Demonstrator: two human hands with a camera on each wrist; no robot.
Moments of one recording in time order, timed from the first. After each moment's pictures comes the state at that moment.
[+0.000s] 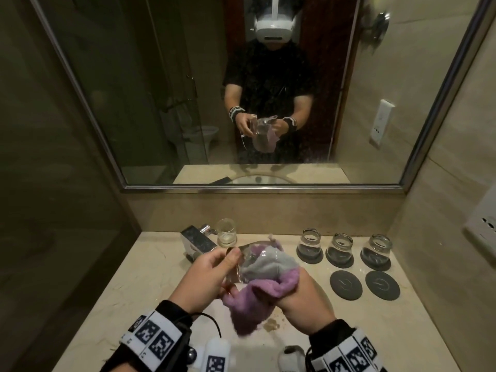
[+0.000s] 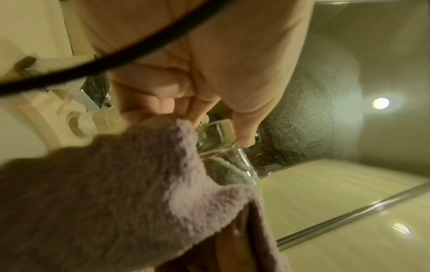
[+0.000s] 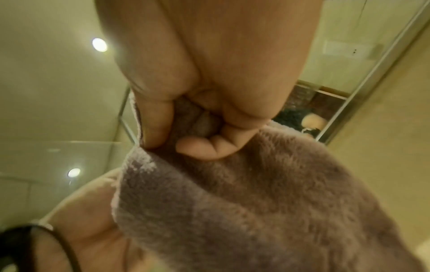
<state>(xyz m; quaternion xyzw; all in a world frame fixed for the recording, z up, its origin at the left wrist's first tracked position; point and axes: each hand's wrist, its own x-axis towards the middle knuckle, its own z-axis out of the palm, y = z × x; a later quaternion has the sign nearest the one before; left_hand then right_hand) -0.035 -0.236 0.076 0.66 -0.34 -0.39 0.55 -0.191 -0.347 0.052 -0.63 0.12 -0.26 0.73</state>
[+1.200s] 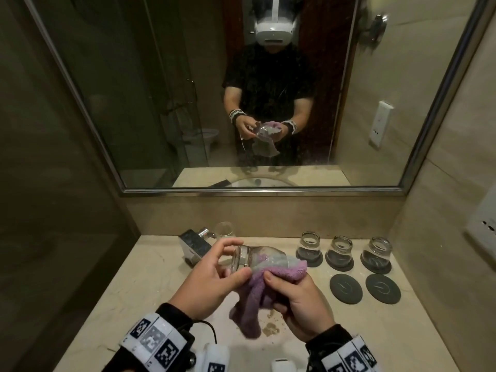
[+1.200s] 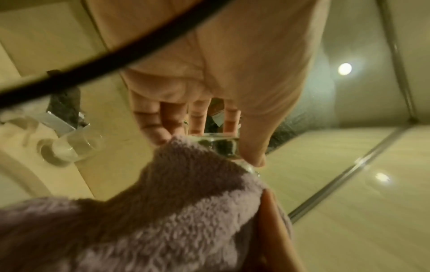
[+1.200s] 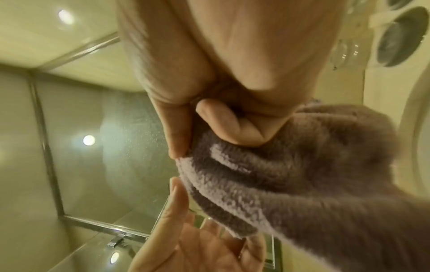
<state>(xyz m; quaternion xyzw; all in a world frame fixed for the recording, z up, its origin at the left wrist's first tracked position) -0.028 -0.243 0.067 0.67 -0.45 -0.30 0.51 -0.185 -0.346 0.040 -0.44 0.14 -0.31 0.83</state>
